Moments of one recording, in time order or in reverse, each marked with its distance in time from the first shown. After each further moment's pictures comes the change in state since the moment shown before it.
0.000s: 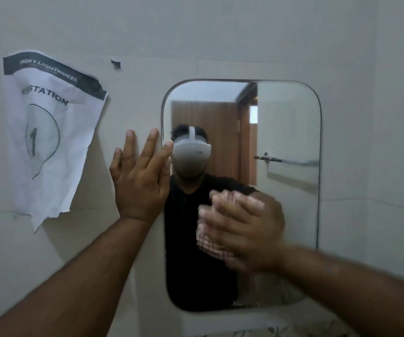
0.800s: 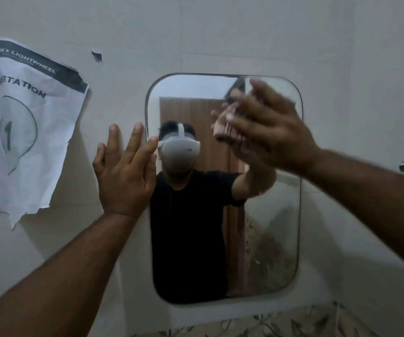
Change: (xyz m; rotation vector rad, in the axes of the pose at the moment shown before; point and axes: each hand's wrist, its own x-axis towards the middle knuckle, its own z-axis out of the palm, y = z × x) left_hand -0.001 0.000 0.001 -0.001 -0.003 -0.012; right_hand 0.067 0.147 -0.119 -0.085 0.202 0.096
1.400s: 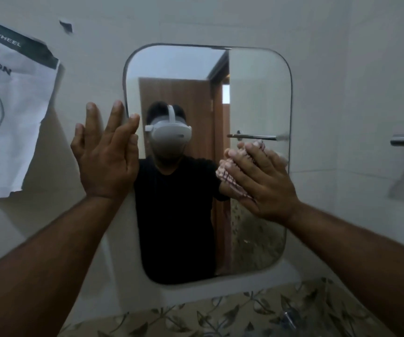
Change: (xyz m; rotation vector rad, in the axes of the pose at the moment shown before) left_hand -0.001 0.000 0.000 -0.047 -0.002 0.001; right_hand -0.139 -0.075 0.065 -0.036 -0.062 0.194
